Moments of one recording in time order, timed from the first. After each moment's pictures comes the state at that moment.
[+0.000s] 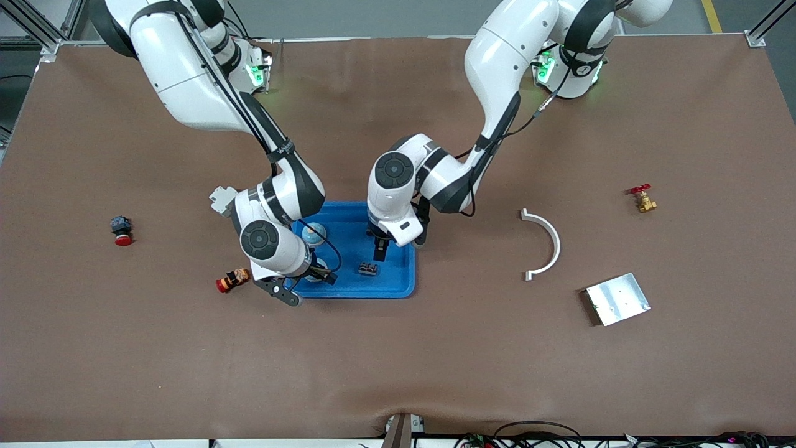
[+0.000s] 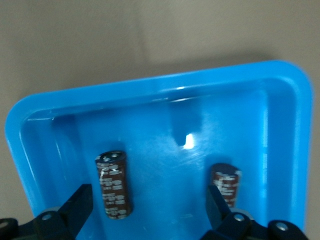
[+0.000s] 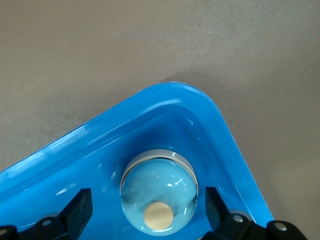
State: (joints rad) left arm -0.86 0.93 0.05 -1.23 -0.12 2.28 -2.17; right arm 0.37 0.76 0.07 -1.57 0.05 2.29 0.90
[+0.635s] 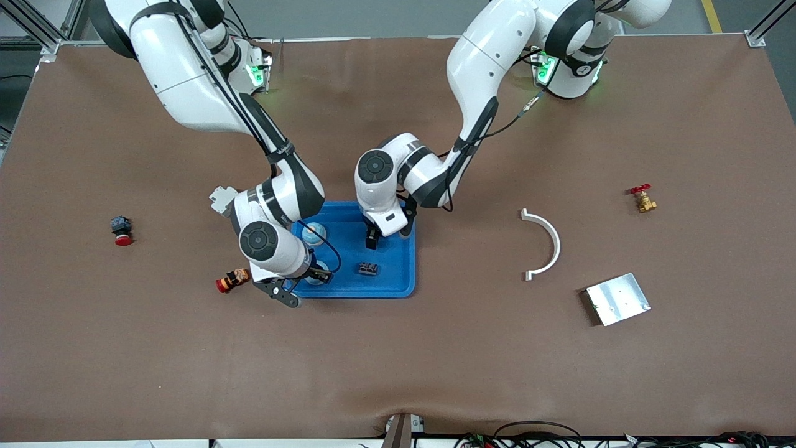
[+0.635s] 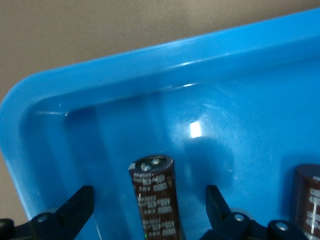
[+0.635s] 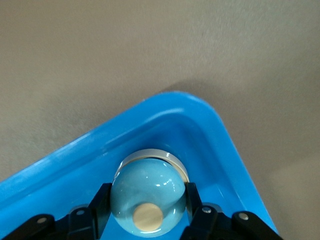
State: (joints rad) left arm -0.92 1.00 0.06 -1.23 -0.10 2.29 -2.17; right arm 0.36 0.76 0.07 -1.55 0.05 2.28 0.89
